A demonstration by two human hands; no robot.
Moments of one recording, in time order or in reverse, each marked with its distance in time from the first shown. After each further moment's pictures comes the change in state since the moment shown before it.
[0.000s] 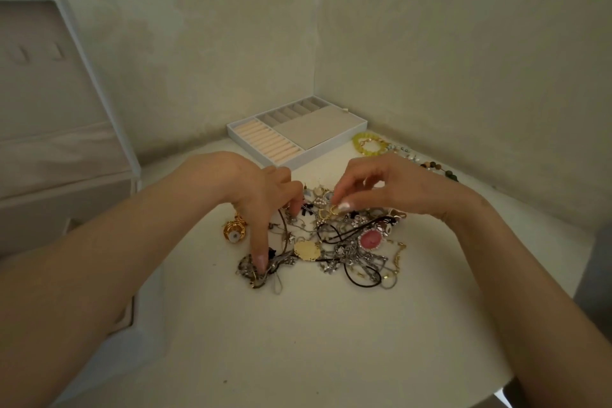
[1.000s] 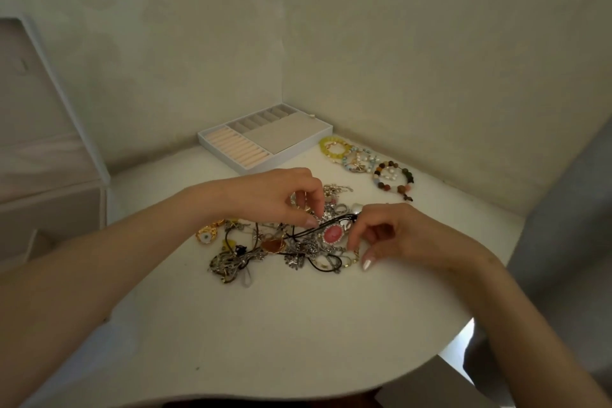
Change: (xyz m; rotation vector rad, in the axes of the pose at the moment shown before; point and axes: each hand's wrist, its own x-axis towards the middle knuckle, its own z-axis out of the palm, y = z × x) left_hand 0.014 0.031 0.011 -0.519 0.472 0.491; right_hand -0.081 0.026 0.015 0.032 0.021 0.060
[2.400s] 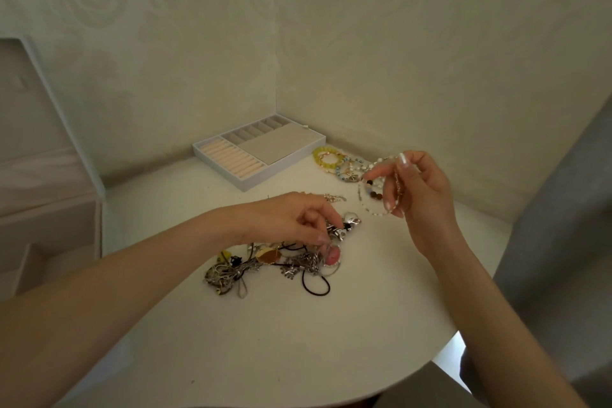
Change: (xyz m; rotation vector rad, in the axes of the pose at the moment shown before) left_hand 0.006 0.013 0.019 -0.406 -0.079 -0.085; right_hand 0.017 -0.015 -0.006 0.657 0.874 -0.152
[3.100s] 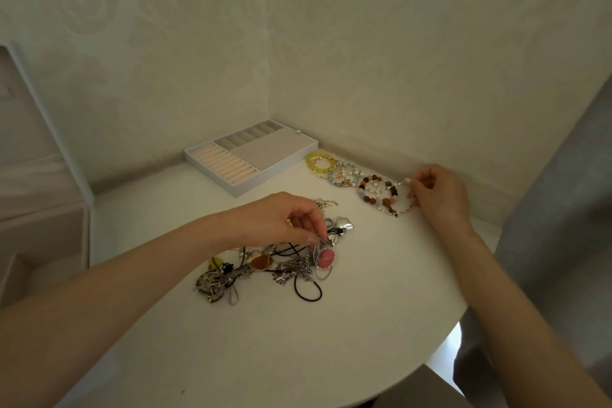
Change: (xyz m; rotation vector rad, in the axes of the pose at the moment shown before) left_hand 0.002 -0.004 -0.003 0.096 0.115 0.079; right_hand 0.052 0.050 -0.084 -0.899 0.301 0.157
